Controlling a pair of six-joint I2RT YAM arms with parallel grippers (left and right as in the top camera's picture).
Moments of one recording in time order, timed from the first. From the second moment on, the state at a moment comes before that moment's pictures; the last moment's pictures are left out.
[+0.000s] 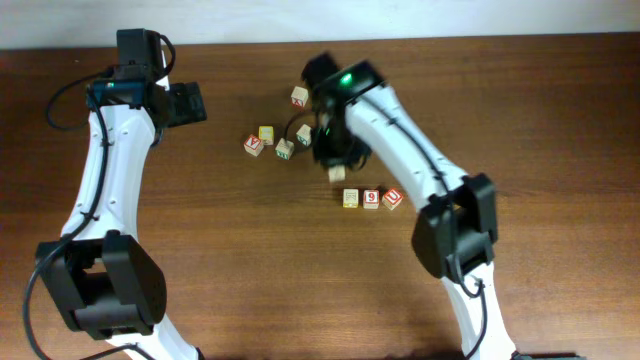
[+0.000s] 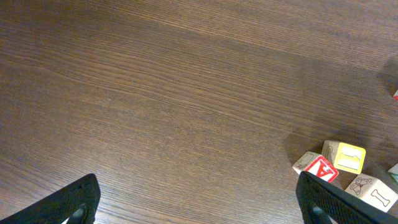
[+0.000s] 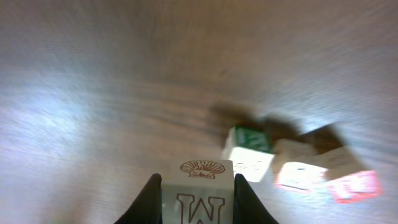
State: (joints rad) left arm 0.05 1.89 1.73 -0.89 -0.15 -0.16; right arm 0.54 2.33 2.18 -1.41 -0.10 0.40
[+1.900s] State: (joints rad) left arm 0.05 1.89 1.73 -0.88 -0.15 -0.16; right arm 0.14 1.99 1.42 -1.03 -0.14 0.25
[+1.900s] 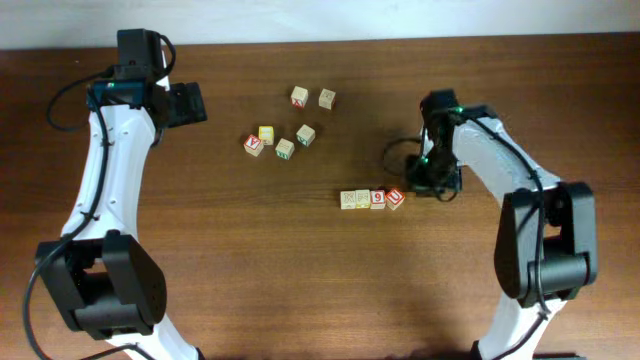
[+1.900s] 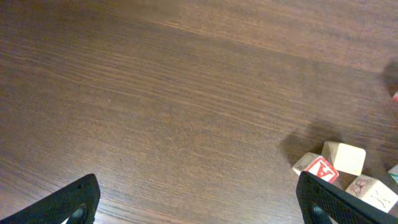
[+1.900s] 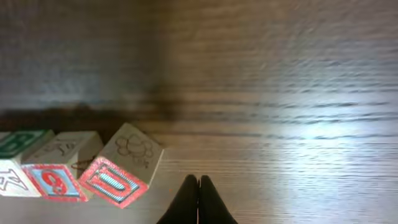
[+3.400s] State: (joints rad) left arm 0.05 1.89 1.73 -0.89 -0.15 -0.16; right arm 0.32 1.83 1.30 -0.75 -0.10 0.54
